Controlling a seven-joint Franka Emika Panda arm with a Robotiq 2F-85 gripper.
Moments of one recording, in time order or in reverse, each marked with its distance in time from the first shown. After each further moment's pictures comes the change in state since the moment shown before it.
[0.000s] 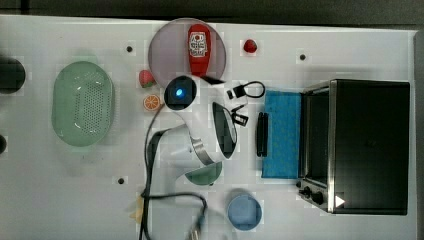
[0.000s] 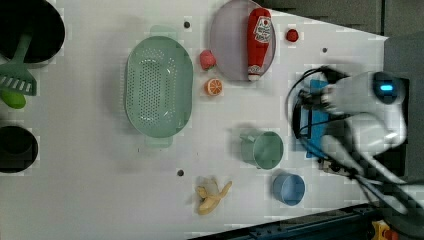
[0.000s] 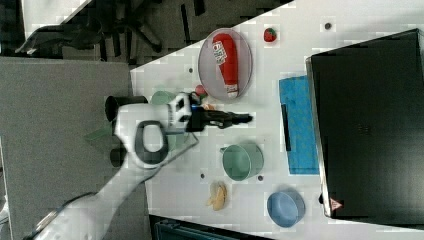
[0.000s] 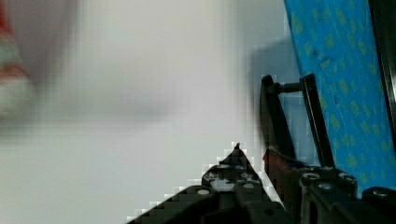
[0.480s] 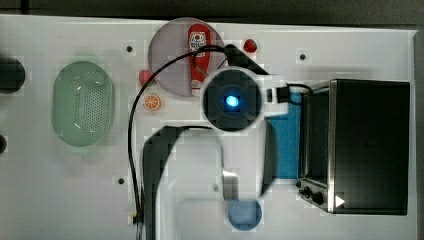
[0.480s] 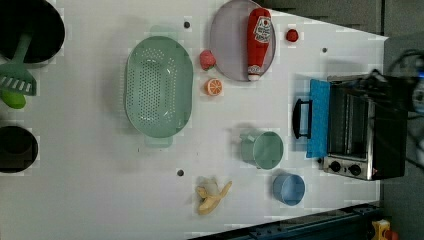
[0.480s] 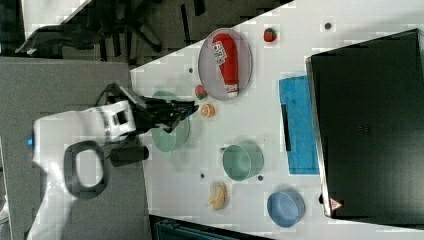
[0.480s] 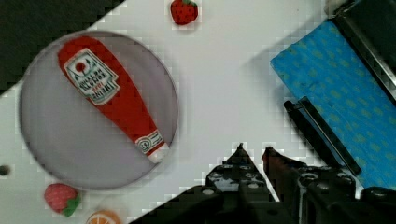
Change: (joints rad) arm 0.004 -0.331 -0.065 0.062 0.257 -0.158 0.000
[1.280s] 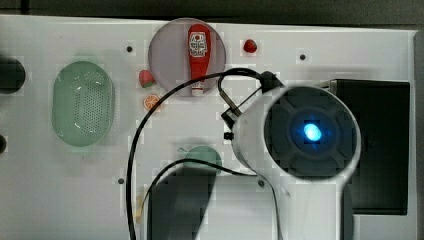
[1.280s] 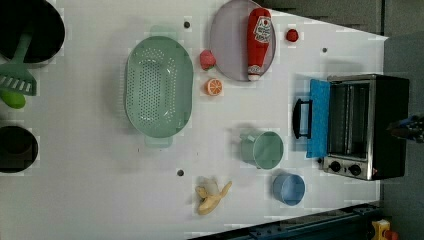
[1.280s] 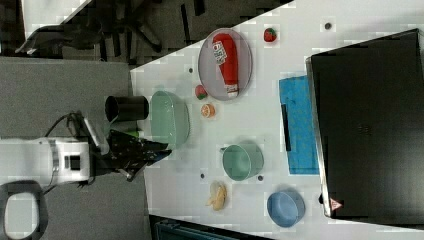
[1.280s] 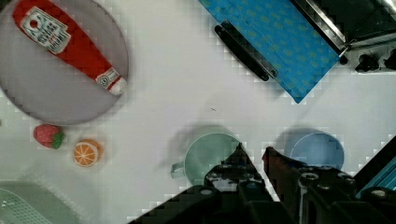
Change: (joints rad) arm -0.034 -0.197 -0.002 0.124 0.045 -0.478 0.081
